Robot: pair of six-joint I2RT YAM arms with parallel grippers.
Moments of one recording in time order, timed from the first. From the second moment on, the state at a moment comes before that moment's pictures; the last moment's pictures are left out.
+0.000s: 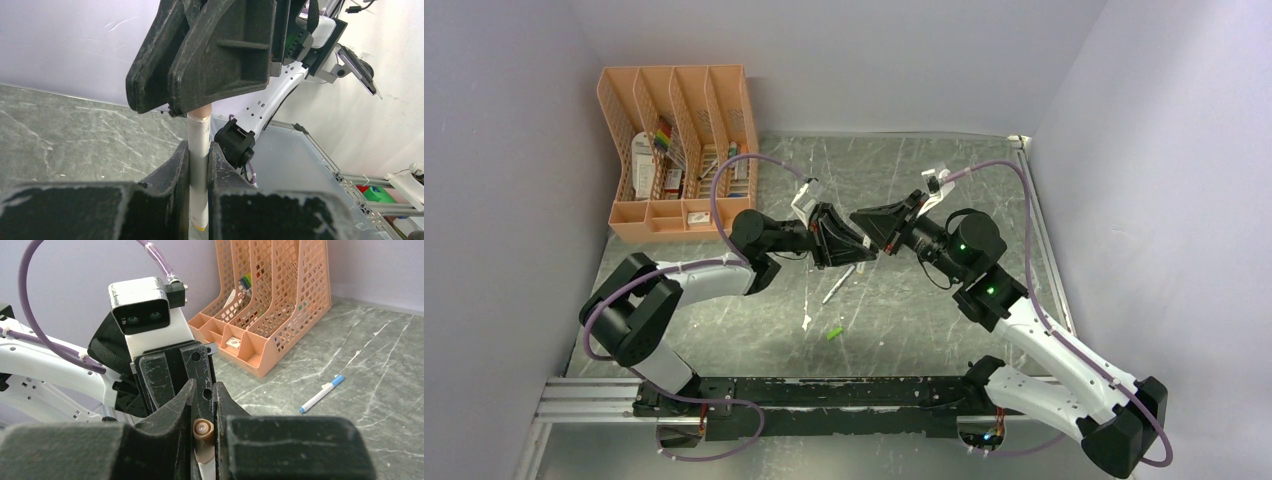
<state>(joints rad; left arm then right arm) -0.72 1.59 0.78 1.32 0.94 -0.77 0.69 0.90 0.80 0.23 -0.21 0.42</state>
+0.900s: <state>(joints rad) -0.65 1.63 0.94 1.14 1.10 -0.82 0.68 0.93 0.86 0.13 -0.17 0.39</state>
